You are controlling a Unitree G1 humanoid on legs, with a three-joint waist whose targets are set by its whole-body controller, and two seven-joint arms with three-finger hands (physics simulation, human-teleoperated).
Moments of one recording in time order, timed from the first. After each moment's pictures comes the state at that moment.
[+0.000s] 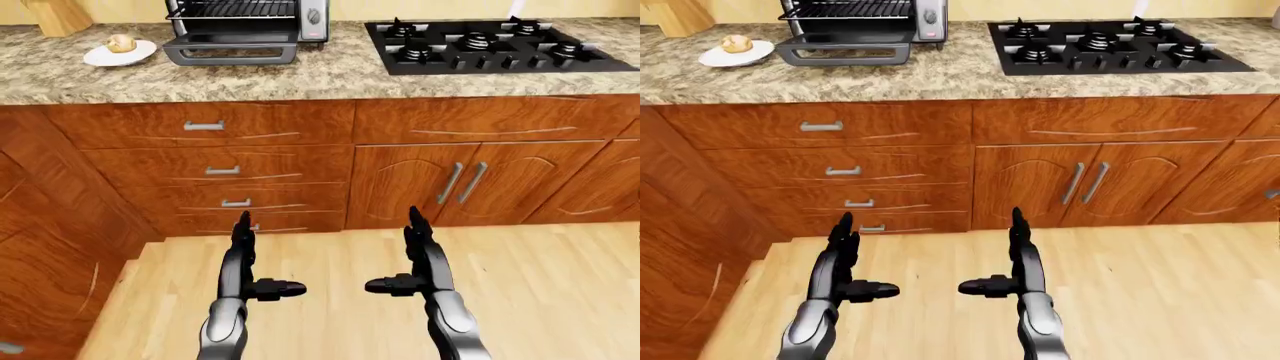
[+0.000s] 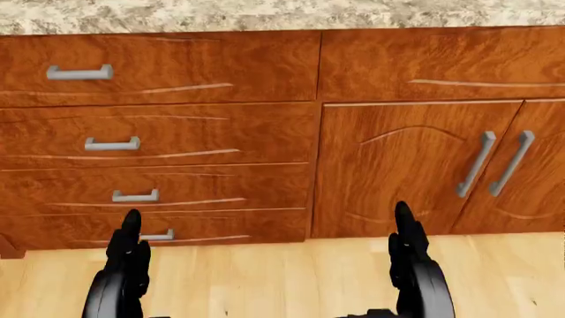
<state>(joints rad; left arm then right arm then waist) 0.03 0.02 0.04 0.09 -0.01 0.06 -0.04 0.03 -0.01 -0.04 0.09 0.01 0.06 0.04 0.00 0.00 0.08</state>
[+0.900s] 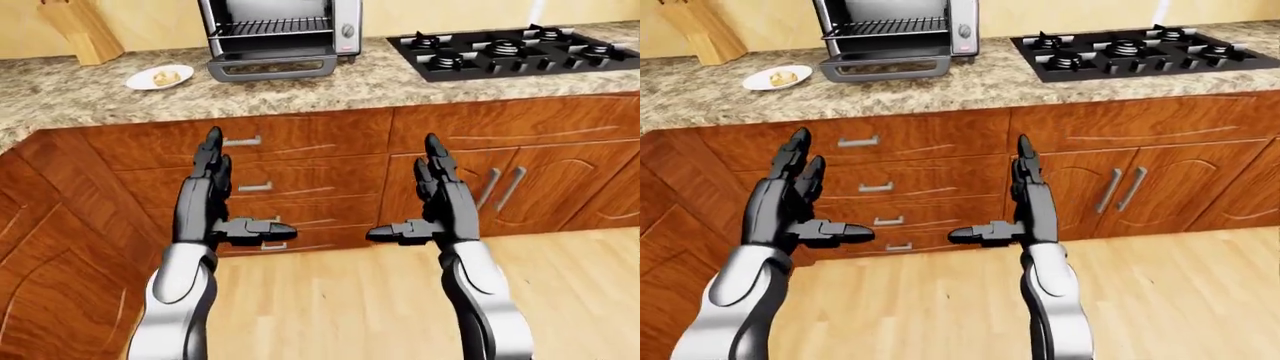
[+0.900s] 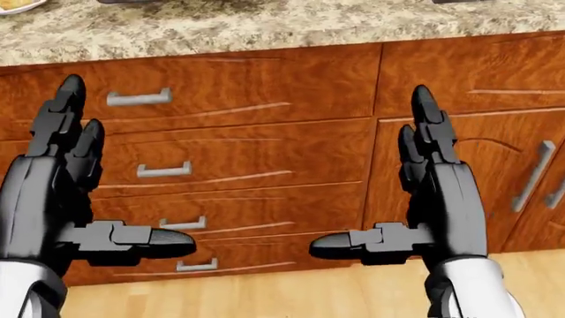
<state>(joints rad) -0.20 0.07 0.11 -0.64 -0.02 0.74 -0.05 -0.14 -0.03 -0.03 -0.46 0.03 0.49 -0.01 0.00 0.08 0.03</state>
